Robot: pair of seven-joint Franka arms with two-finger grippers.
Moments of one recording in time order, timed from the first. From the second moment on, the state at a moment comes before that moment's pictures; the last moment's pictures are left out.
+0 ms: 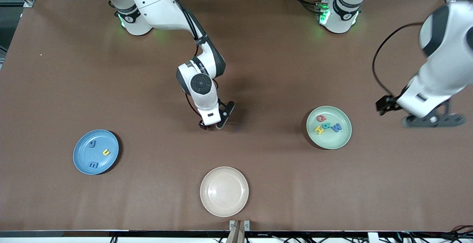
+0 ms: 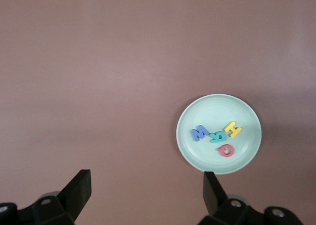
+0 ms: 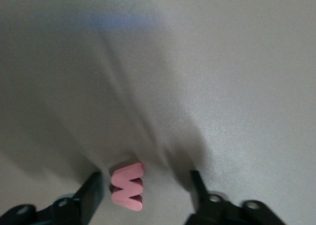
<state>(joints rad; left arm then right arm) 0.27 0.16 -0.45 -1.55 0.24 1.74 -0.19 0.86 0.73 -0.23 -1.71 0.18 2.45 -0.54</state>
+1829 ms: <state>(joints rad) -0.06 0.08 0.01 -1.41 -0.01 1.60 -0.14 0.24 0.64 -0.41 -1.70 0.22 2.34 -0.47</state>
